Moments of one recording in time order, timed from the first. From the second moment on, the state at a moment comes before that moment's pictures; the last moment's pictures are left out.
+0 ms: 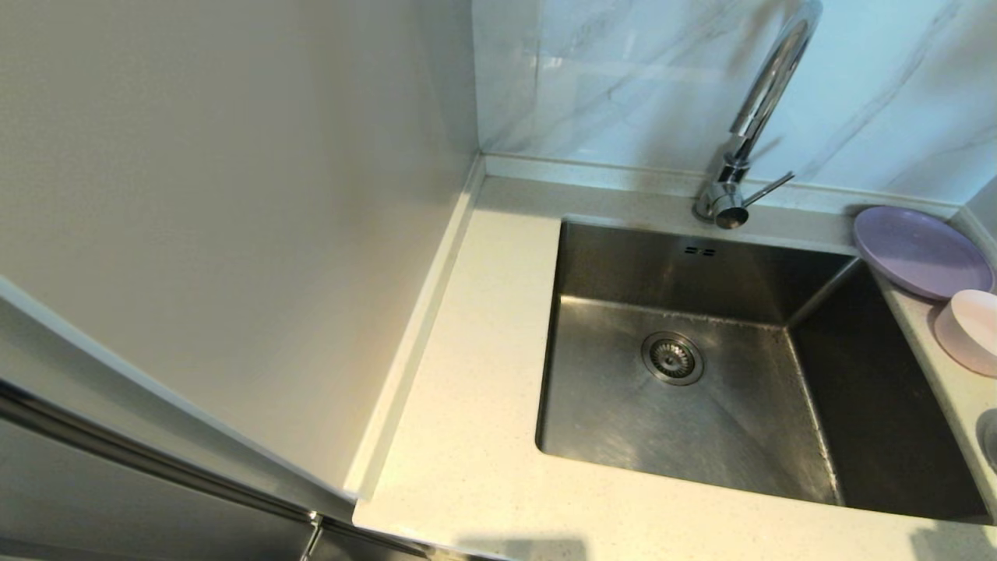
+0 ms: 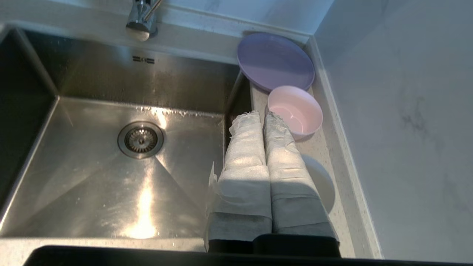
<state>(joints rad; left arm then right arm) 0.00 0.00 0.00 0.00 0.00 0.00 -0.15 0.53 -0.65 0.03 -0.19 -0.11</state>
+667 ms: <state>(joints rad) 0.00 0.00 0.00 0.00 0.00 0.00 0.02 0.30 -0.43 0.03 -0.19 -0.22</state>
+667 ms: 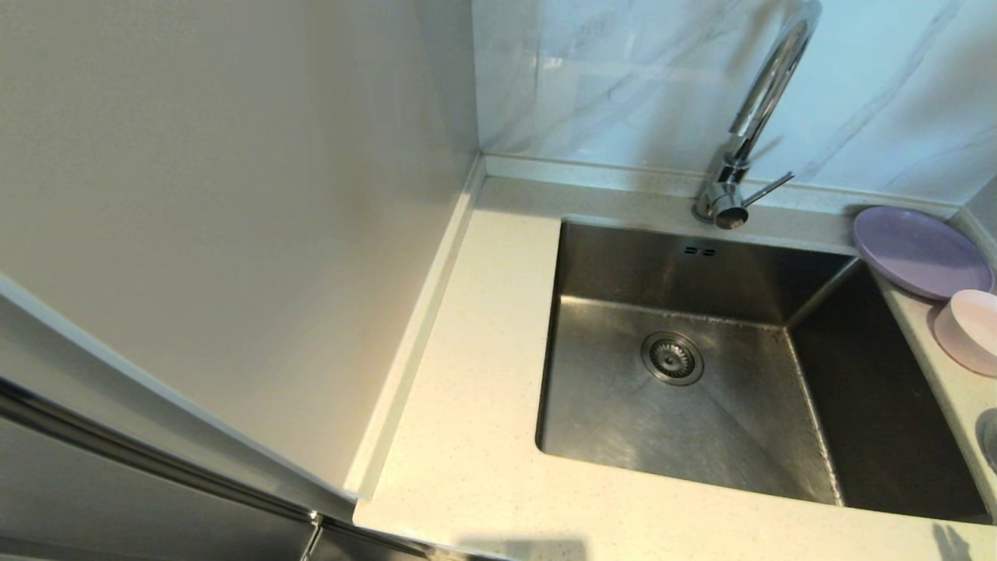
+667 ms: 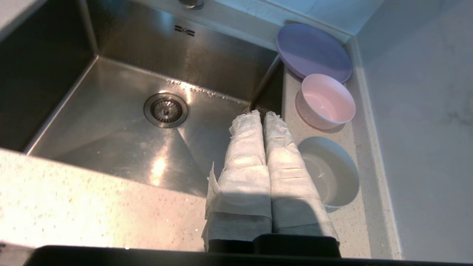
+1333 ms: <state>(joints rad) 0.00 0.00 0.00 0.00 0.00 0.00 0.01 0.09 -0.18 0.03 -0.13 -0.22</state>
